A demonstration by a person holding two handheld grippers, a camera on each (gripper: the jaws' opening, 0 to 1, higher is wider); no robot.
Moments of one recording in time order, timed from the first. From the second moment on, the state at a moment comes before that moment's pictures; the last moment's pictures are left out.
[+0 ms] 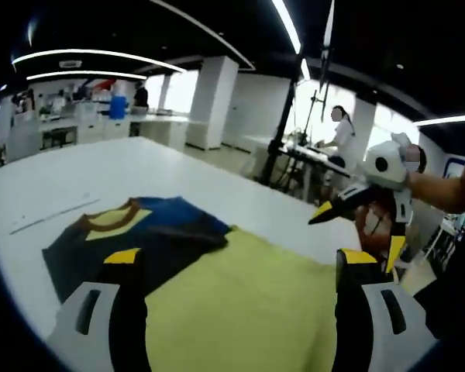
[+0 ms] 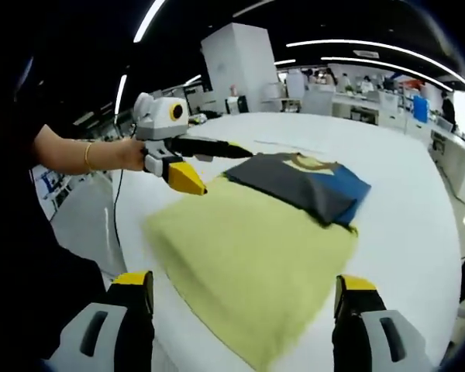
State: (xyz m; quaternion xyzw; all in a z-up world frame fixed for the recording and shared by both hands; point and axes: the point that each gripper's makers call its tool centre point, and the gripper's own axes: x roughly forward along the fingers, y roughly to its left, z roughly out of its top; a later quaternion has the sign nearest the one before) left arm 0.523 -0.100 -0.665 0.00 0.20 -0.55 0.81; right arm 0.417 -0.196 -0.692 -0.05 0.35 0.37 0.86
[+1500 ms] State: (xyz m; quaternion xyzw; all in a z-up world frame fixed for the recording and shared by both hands) left arm 0.399 0.043 -0.767 0.24 0.33 -0.54 0.74; right arm 0.377 -0.210 -0.765 -0.24 0.42 0.44 0.76
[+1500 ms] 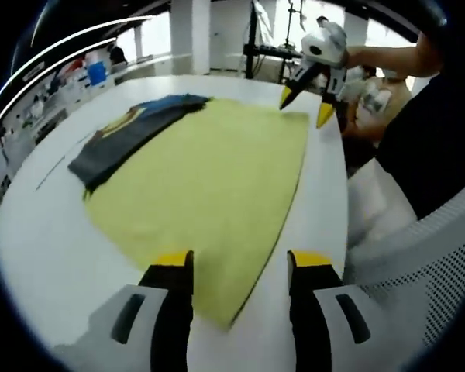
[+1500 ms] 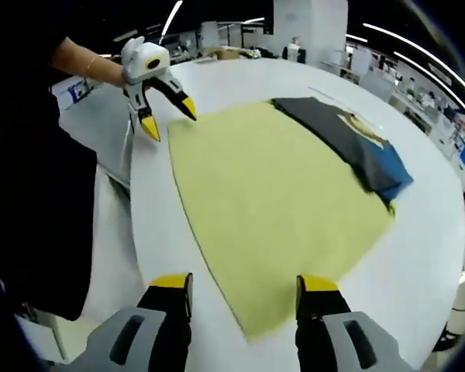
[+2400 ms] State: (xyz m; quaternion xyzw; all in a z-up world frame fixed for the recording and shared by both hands) left arm 0.413 0.053 -0.775 0.32 0.33 -0.53 0.71; right arm 0.386 -0.227 -0.777 -0.31 0.44 0.45 0.71
